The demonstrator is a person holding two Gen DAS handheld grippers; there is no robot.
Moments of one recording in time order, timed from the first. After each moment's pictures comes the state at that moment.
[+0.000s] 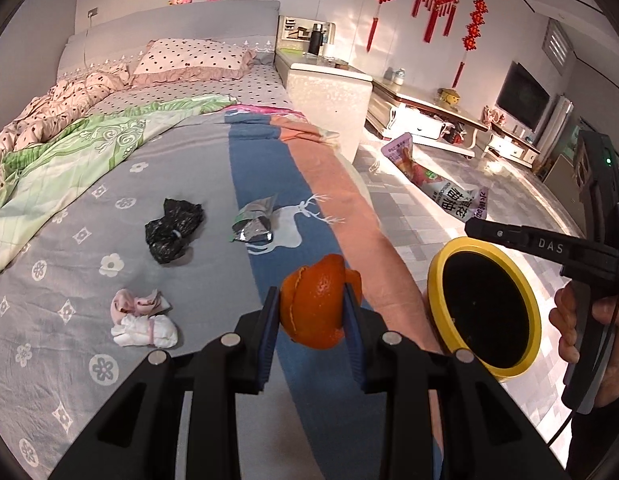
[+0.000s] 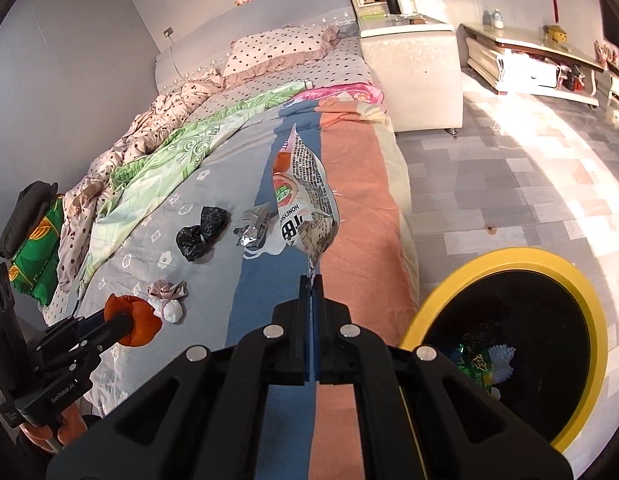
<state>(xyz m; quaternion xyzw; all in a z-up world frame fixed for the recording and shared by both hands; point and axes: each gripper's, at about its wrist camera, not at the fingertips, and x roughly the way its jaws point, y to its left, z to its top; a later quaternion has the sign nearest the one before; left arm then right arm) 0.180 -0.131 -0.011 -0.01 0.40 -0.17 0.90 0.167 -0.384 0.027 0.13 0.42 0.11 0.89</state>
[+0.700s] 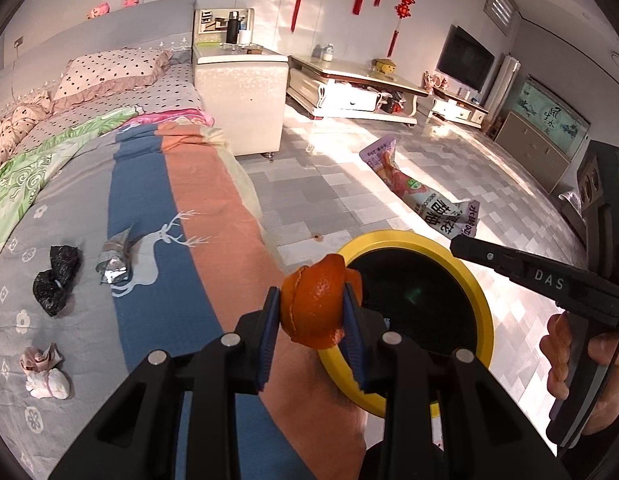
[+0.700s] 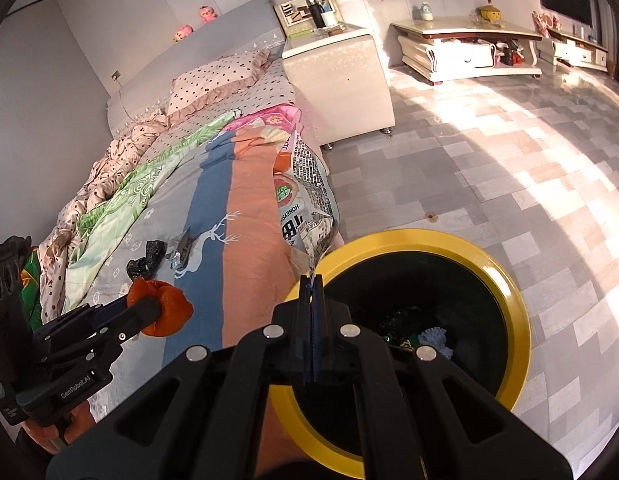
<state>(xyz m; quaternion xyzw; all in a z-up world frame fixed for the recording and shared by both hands) 0.196 -0.291 -0.014 0.03 0.42 -0.28 0.87 0.110 -0.525 0.022 0.19 0.41 0.01 0.89</state>
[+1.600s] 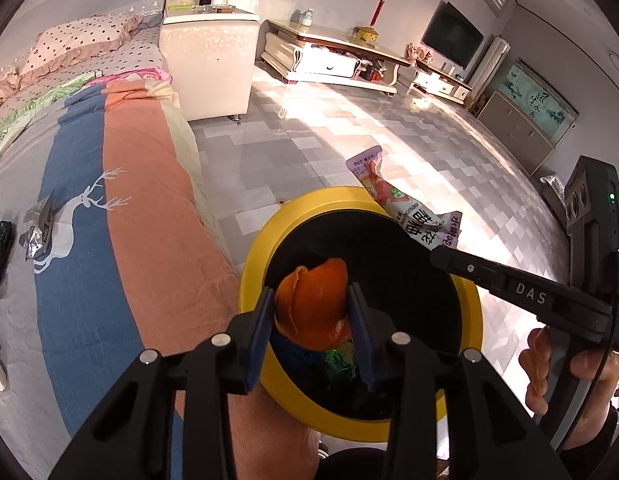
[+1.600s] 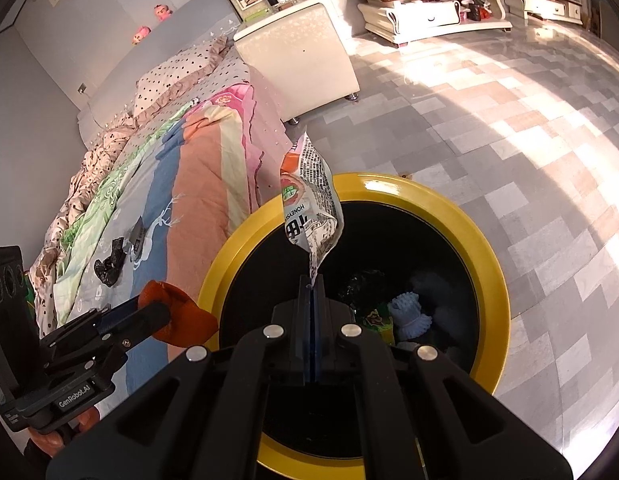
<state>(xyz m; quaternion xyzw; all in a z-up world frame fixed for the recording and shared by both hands) 0.209 -0.353 -0.068 0.02 0.47 -0.31 0.83 0.100 -0.576 -0.049 0.24 0.44 -0.02 0.86</state>
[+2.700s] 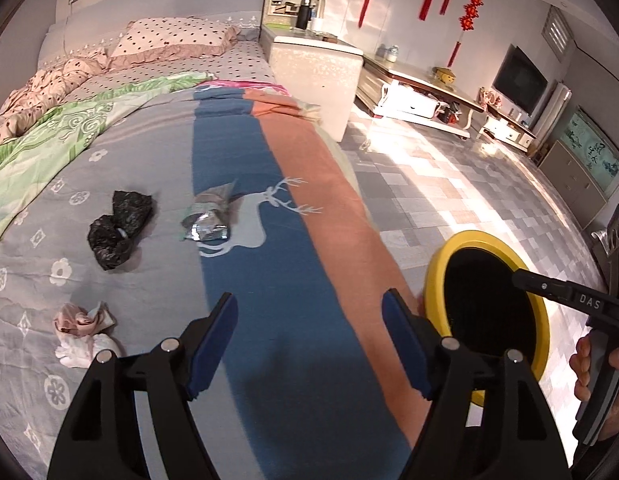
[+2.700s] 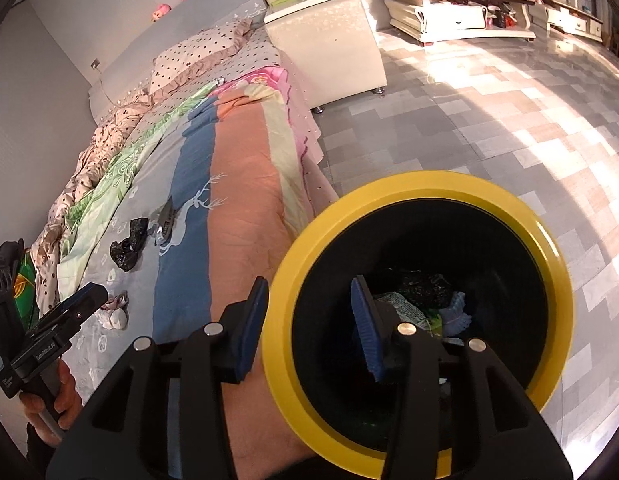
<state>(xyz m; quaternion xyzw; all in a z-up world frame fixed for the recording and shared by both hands) 0.238 -0.175 -0.048 -0.02 0.44 -0.17 0.88 0.140 -0.485 -0.029 0.20 0.46 0.01 0.86</state>
